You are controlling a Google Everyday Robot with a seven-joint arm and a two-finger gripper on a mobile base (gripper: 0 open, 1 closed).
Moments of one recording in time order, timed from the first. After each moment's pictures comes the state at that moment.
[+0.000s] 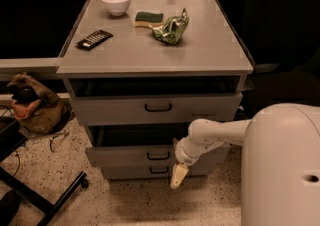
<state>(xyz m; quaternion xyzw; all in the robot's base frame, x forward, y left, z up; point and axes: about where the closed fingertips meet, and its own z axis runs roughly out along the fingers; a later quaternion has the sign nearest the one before) 0.562 -0.059 0.408 -0.67 0.71 0.14 0.17</state>
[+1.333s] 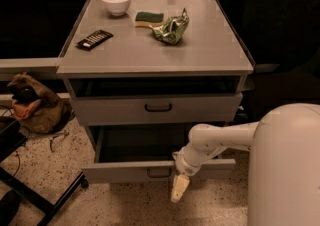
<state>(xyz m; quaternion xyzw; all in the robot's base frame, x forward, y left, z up) 0.506 -0.061 0.417 -0.65 0.72 0.18 0.12</state>
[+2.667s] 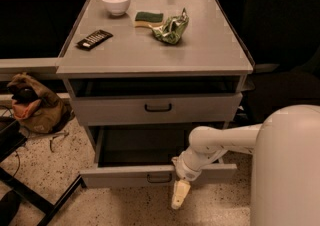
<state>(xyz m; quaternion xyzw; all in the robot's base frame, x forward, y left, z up) 0.483 -0.057 0.415 -0.66 0.72 0.20 0.10</state>
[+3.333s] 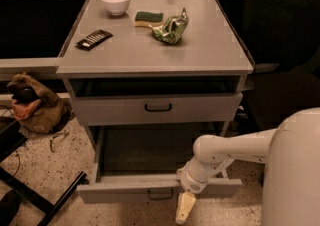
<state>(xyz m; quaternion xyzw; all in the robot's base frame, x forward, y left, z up) 0.435 -0.071 0.424 -0.64 0.74 0.21 0.07</state>
